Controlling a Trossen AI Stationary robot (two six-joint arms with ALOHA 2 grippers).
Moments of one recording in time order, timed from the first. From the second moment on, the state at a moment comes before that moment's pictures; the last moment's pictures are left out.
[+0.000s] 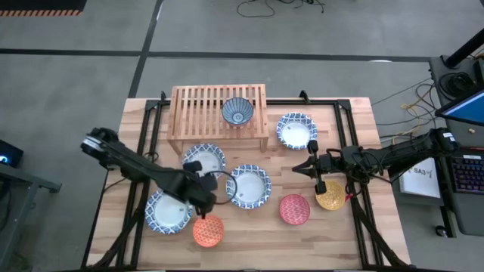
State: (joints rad) left arm -0.44 1.57 1.15 -0.96 -0.38 -0.66; right arm 0.15 0.70 0.18 0.49 0.03 -0.08
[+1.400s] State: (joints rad) left arm -0.43 1.82 1.06 -0.87 -0.51 -0.61; right arm 0.15 0.71 0.18 0.48 0.03 -0.06
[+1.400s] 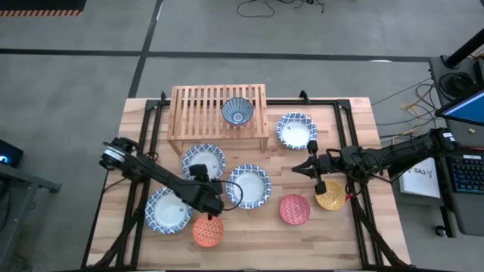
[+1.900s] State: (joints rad) left arm -0.43 1.83 1.06 -0.87 -0.51 -0.62; right arm 0.15 0.71 0.18 0.49 0.03 -0.06
